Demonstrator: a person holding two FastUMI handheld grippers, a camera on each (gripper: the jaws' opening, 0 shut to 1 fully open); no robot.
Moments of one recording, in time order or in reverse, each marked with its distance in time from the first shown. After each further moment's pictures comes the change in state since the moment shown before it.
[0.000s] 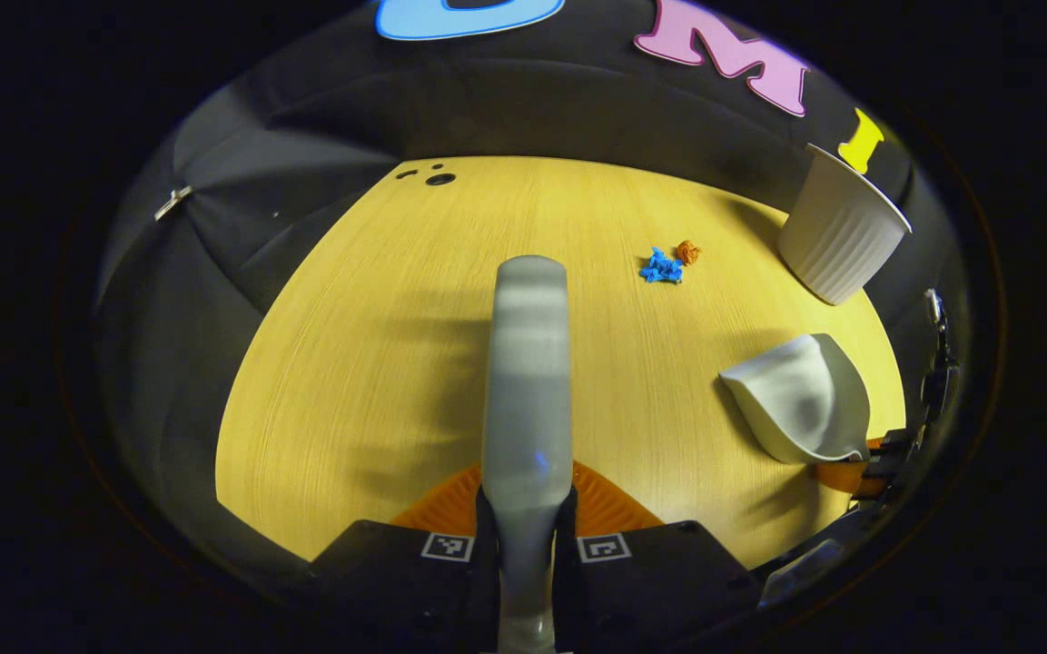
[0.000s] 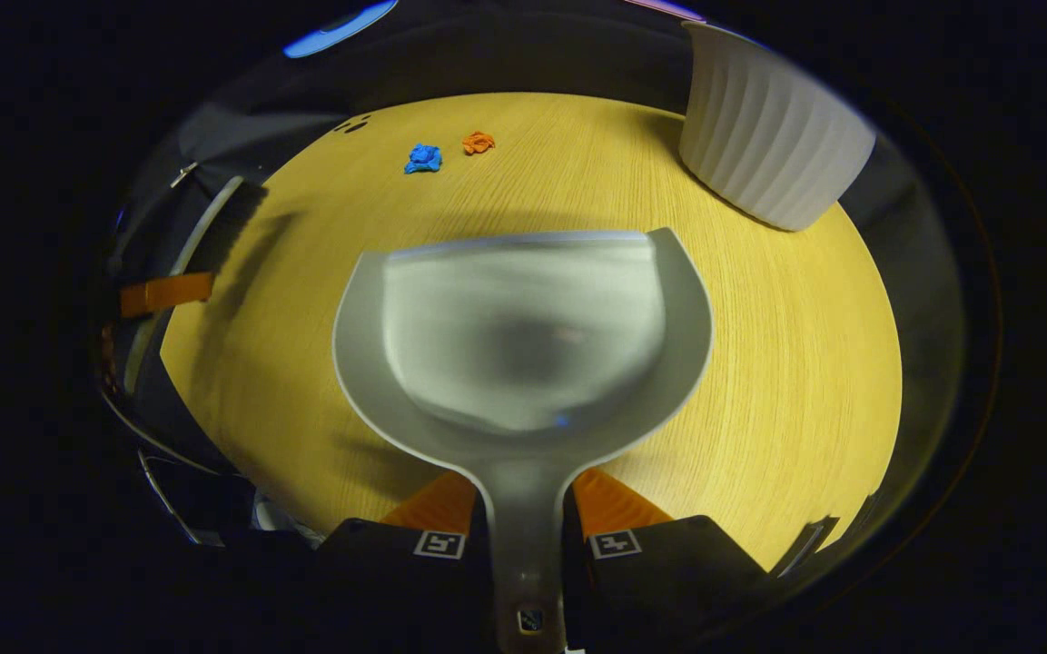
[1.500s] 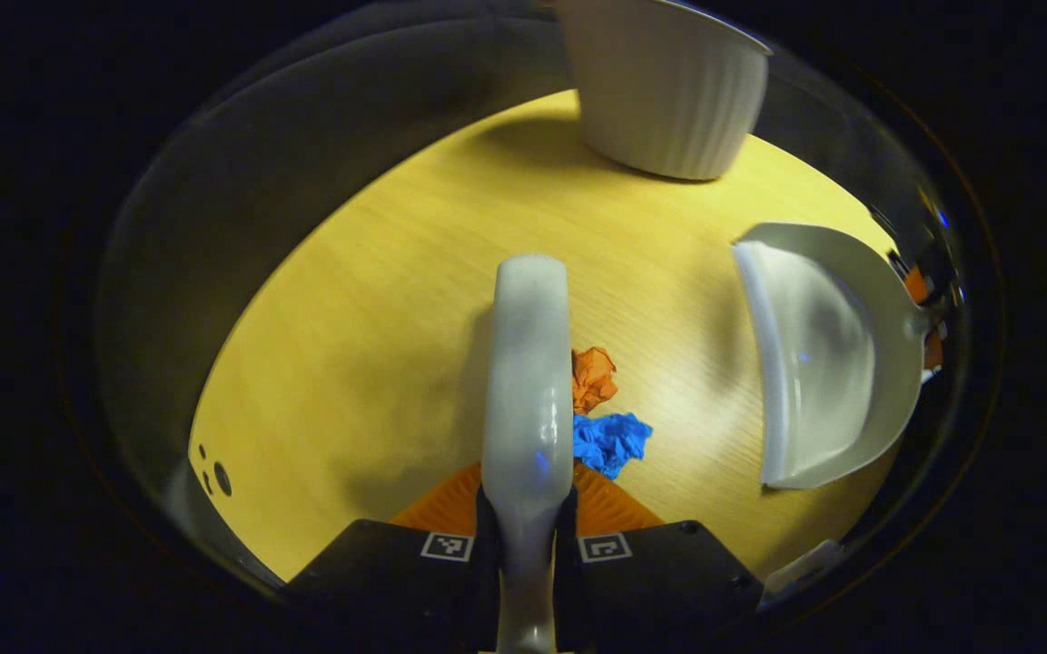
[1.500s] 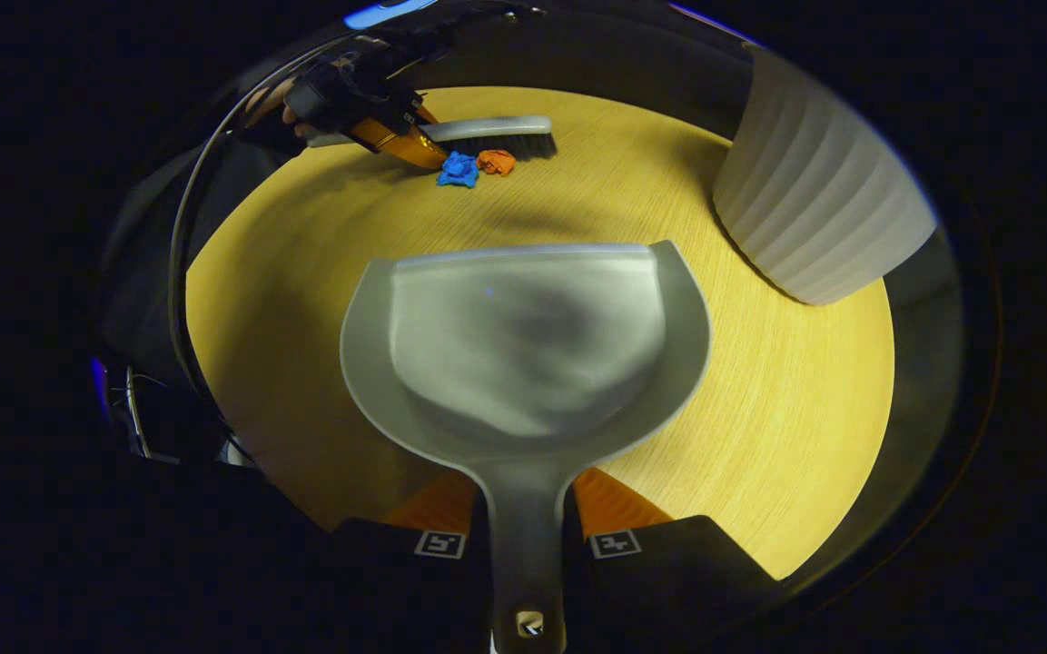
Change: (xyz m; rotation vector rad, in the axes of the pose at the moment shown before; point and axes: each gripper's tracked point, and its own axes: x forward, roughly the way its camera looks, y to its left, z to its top) left arm 0.142 -0.145 0.135 0.953 0.137 -0.372; right arm -0.010 -0.048 0.029 -0.238 0.035 0.089
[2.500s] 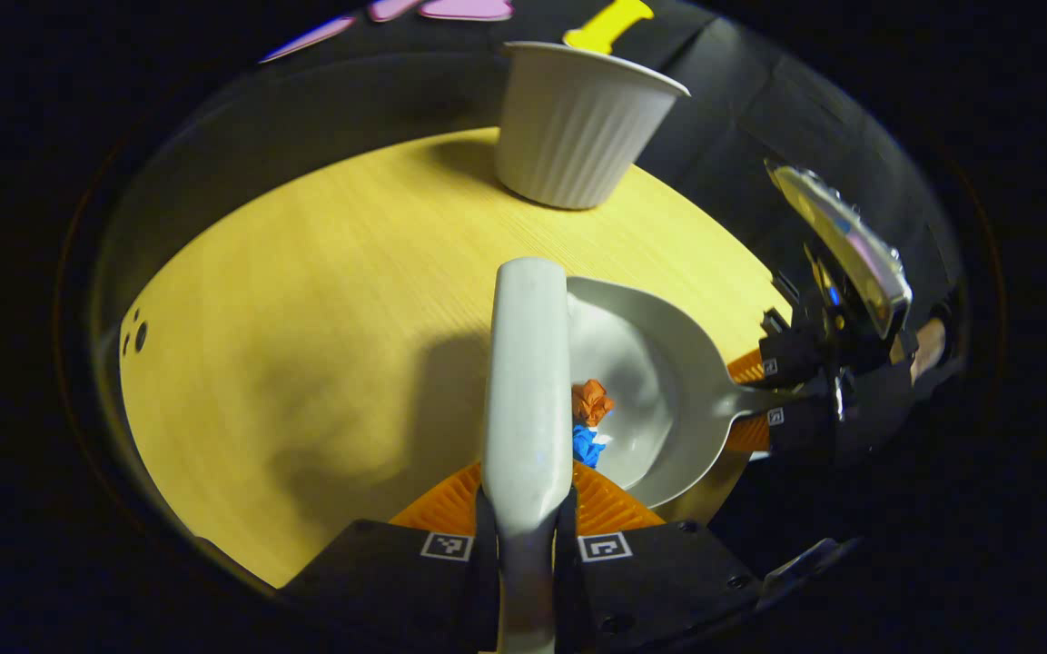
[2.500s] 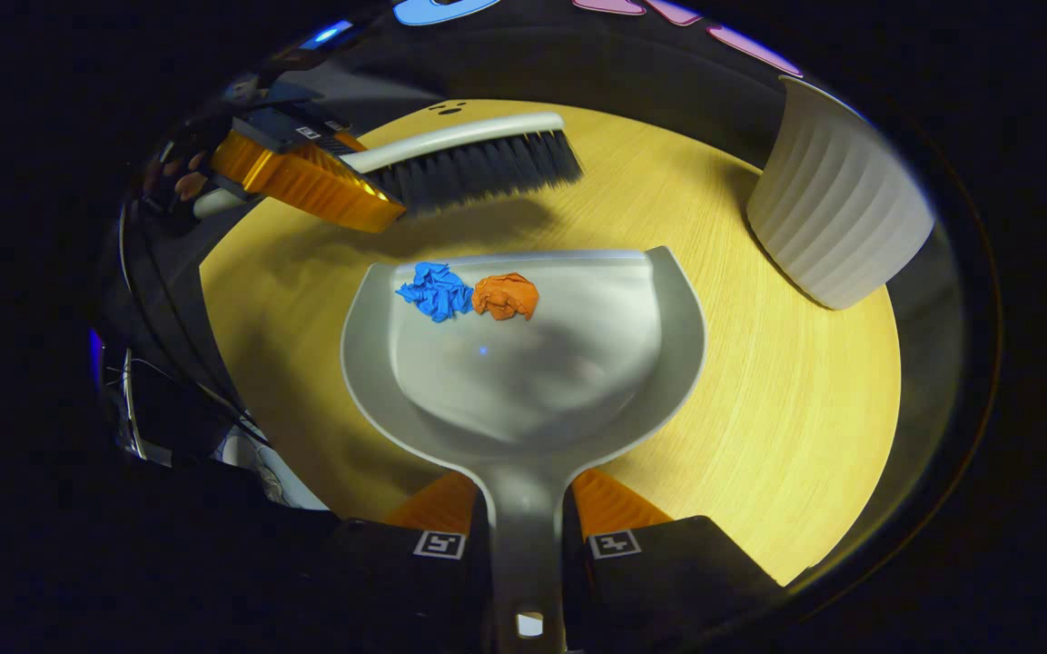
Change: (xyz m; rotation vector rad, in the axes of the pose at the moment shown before) left arm -0.090 -0.192 -0.021 -0.394 -0.159 -0.130; right arm -0.001 0.018 -0.010 -0.017 -0.100 0.017
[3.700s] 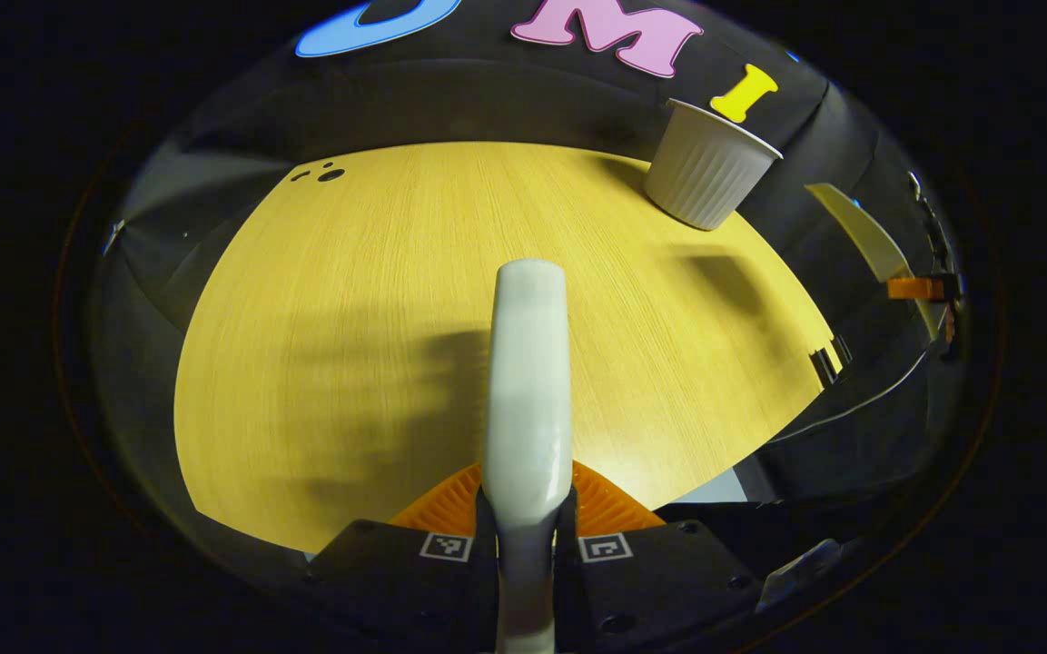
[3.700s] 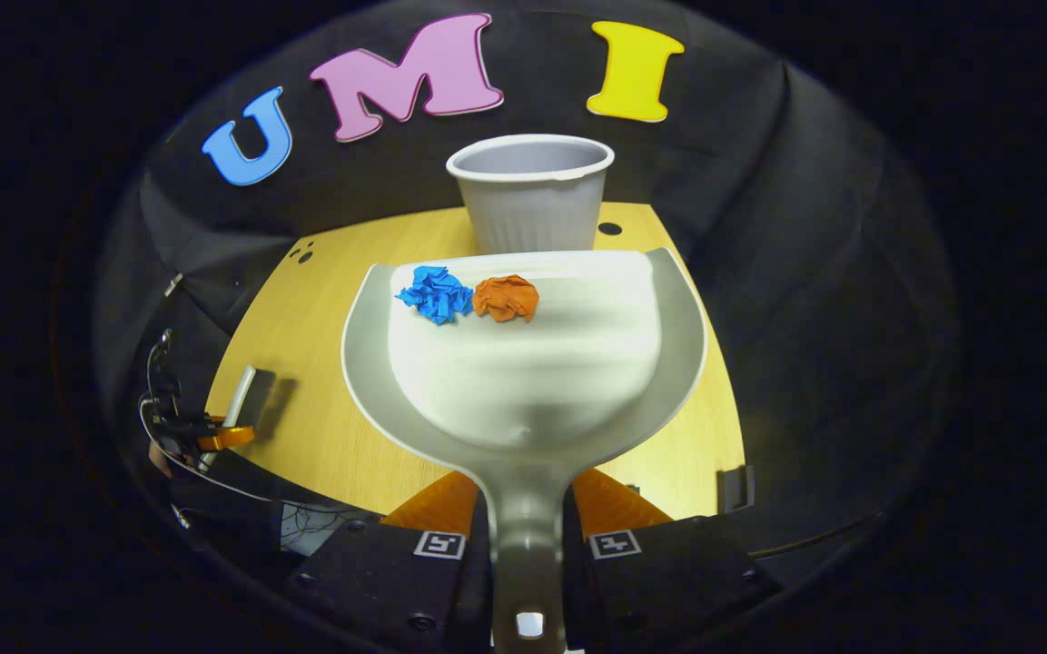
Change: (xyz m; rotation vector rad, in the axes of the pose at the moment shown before) left arm -0.074 0.033 -0.165 -0.329 -0.102 0.238; right arm -0.112 -0.069 0.040 0.473 -0.200 -0.258
